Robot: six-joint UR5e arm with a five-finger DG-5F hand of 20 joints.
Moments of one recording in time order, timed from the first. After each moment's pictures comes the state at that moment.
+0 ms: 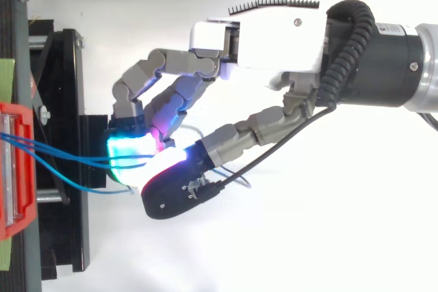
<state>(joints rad) 0.07 -2.28 -1.13 -2.94 -1.44 -0.15</state>
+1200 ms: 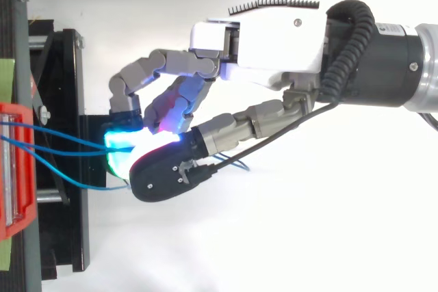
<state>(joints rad) 0.07 -2.28 -1.13 -2.94 -1.44 -0.16</state>
